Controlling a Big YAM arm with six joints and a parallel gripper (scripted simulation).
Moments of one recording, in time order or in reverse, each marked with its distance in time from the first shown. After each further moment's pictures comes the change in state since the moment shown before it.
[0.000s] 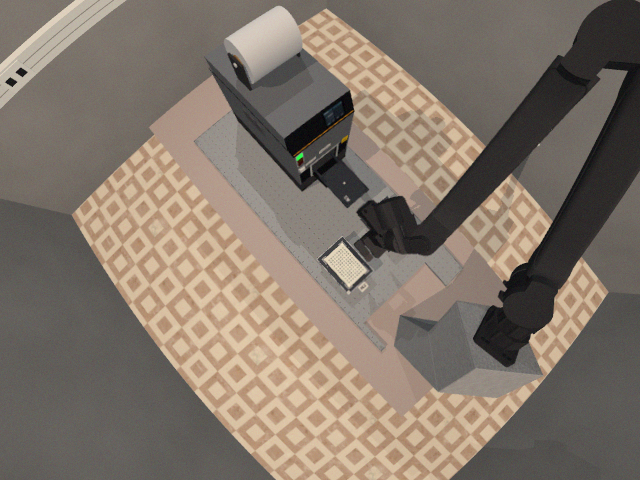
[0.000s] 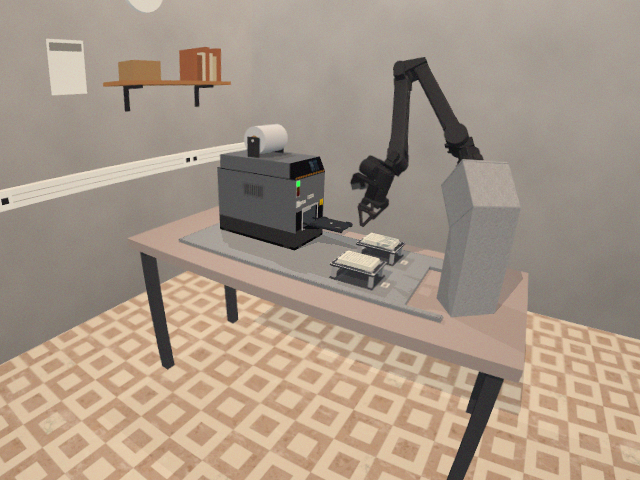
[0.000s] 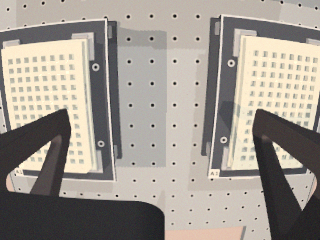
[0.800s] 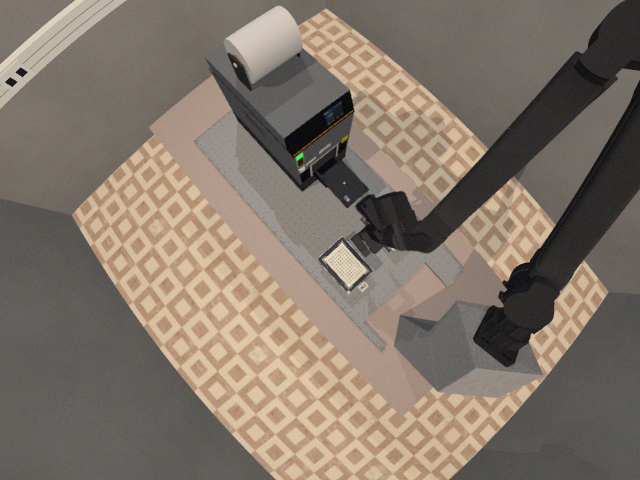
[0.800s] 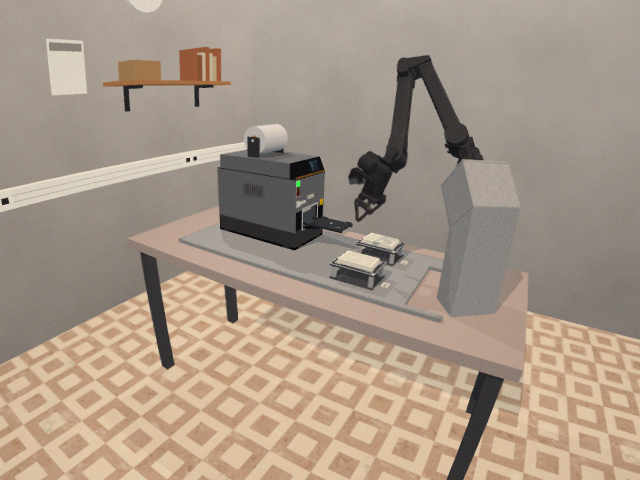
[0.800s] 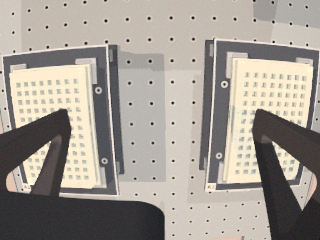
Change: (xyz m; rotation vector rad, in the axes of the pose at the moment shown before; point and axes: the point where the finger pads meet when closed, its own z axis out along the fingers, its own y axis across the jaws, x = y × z) arm -0.021 -0.002 -0.008 0.005 -0.048 0.017
